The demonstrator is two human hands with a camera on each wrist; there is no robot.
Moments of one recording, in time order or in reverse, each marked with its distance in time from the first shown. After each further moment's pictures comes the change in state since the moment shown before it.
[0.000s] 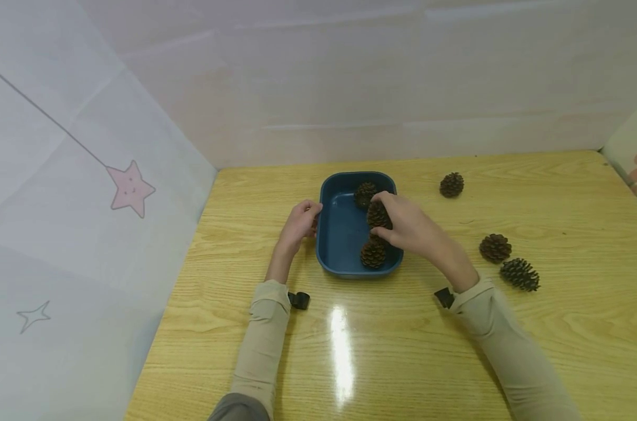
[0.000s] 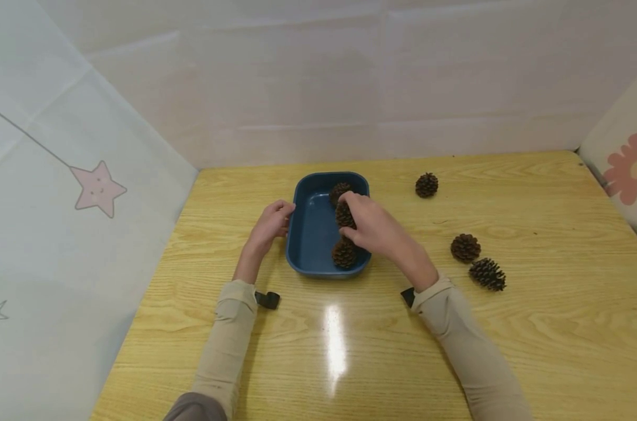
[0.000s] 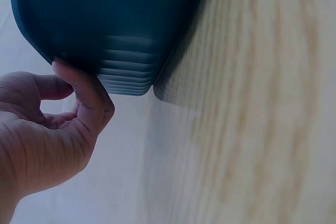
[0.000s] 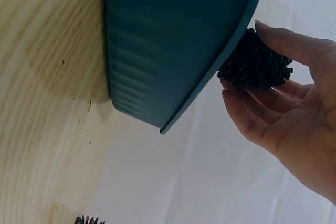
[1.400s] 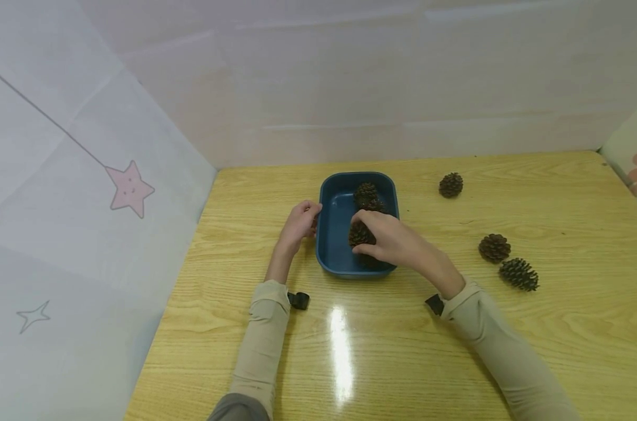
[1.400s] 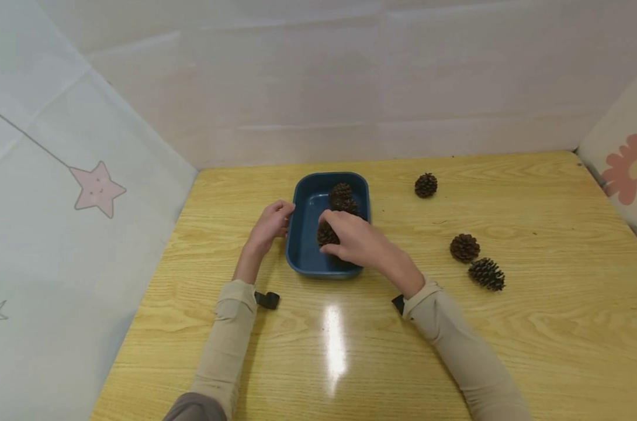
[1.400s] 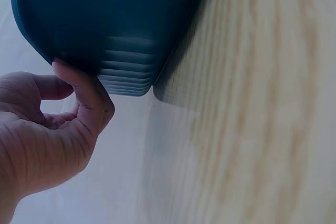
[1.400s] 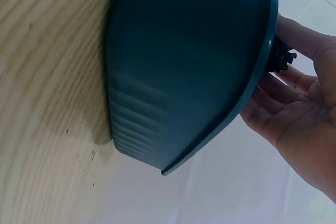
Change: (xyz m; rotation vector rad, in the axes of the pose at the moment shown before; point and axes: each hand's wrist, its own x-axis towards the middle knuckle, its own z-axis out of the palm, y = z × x) left_hand 0.000 -0.001 0.000 0.007 -0.010 0.007; right_hand 0.000 -0.014 0.023 0.080 -0.081 -0.117
